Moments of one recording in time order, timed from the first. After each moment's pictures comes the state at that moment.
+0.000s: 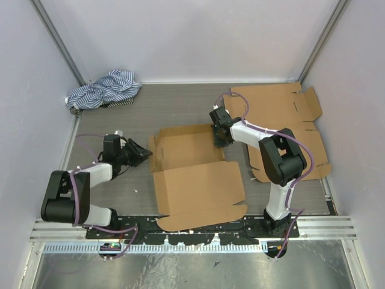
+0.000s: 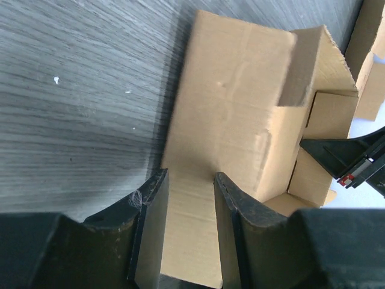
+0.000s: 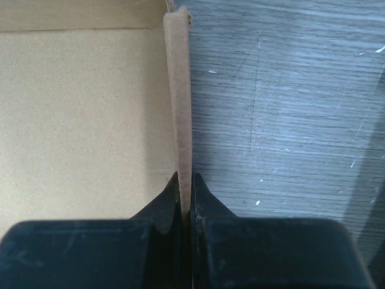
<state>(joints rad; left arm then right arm) -0.09 1.44 0.44 0.30 0.40 -0.91 0.49 1.89 1.23 -0.45 0.14 0.34</state>
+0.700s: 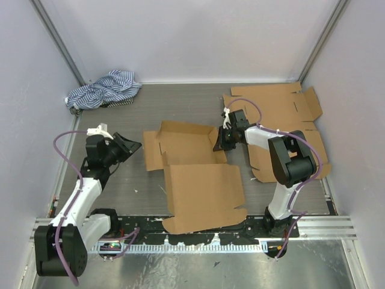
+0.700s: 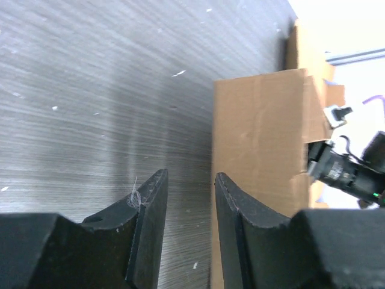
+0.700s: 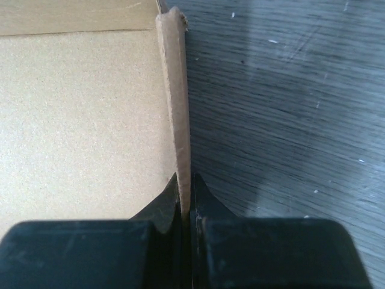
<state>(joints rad) -0.03 0.97 0.46 0.01 0.33 -0.80 0.32 1.82 1.04 -0.22 -0.37 0.36</state>
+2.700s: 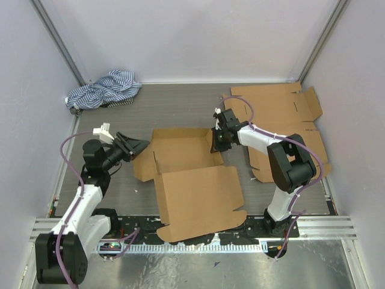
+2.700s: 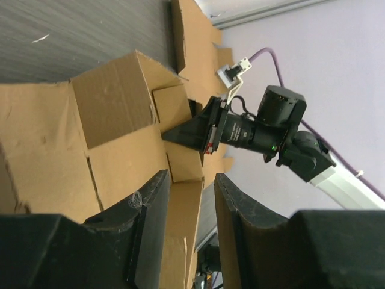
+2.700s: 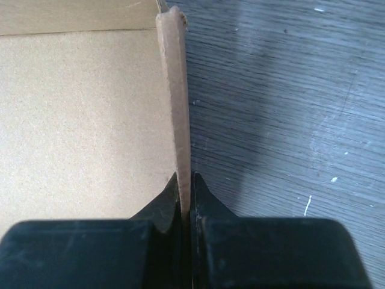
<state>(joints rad) -0.03 0.91 0.37 0.36 0.65 -1.12 0.44 1.78 1.11 -0.37 -0.20 0.37</state>
